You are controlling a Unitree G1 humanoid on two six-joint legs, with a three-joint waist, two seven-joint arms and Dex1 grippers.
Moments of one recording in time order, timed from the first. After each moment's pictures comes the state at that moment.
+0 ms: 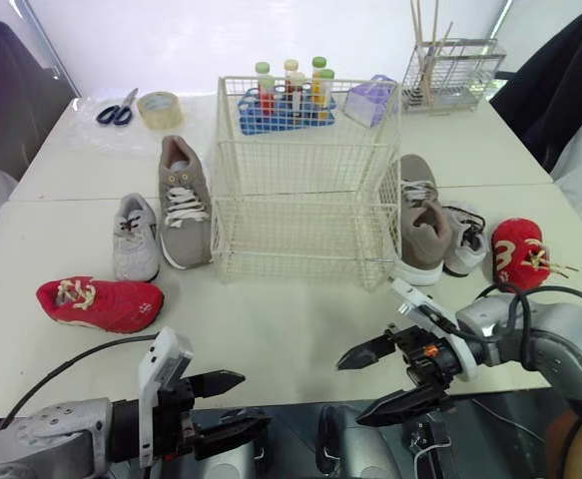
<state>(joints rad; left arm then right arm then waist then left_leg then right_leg) 0.47 0.90 0.24 -0.86 -1.29 0.84 -0.51 -0.28 -0.94 0.16 -0.50 0.94 1.05 1.21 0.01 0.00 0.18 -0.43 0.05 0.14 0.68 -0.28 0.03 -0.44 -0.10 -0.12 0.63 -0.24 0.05</state>
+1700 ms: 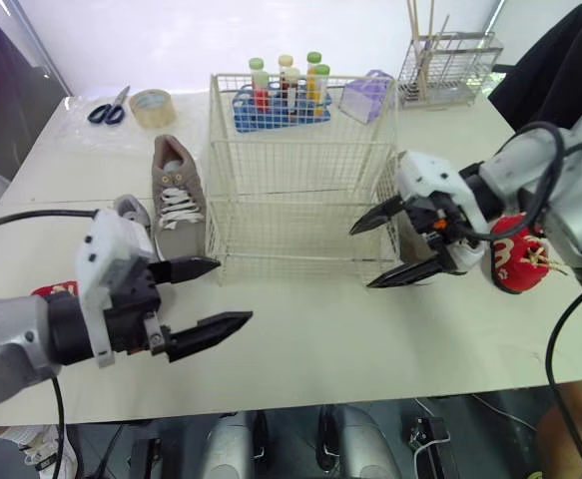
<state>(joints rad) 0.10 1.18 0.57 -0.88 -1.63 0.82 -0.30 -1.00 -0.99 0.41 -0.11 0.41 0.64 1.50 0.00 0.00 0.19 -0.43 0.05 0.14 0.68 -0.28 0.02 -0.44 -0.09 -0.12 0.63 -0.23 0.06</state>
